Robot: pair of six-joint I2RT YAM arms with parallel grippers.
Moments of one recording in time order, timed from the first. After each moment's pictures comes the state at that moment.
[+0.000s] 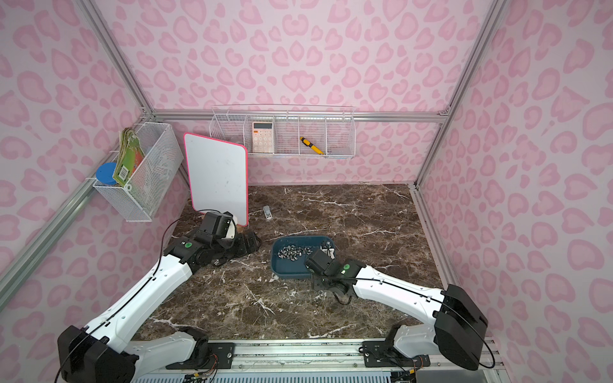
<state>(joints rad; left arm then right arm) -0.37 1.20 1.04 -0.74 0.12 -0.63 0.97 1.32 0.90 -0.67 0.26 0.77</state>
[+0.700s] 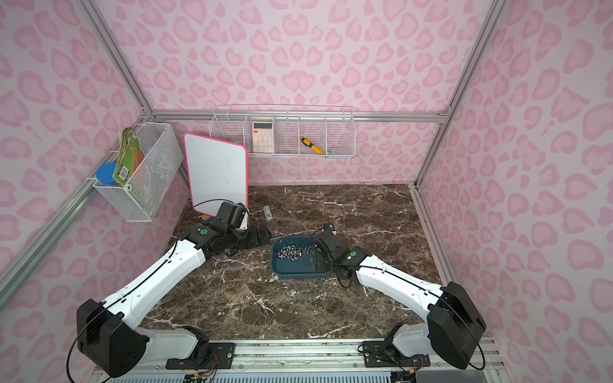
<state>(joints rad) -0.44 1.34 1.17 -0.75 0.04 -0.62 0.82 1.39 0.95 -0.51 0.25 0.55</state>
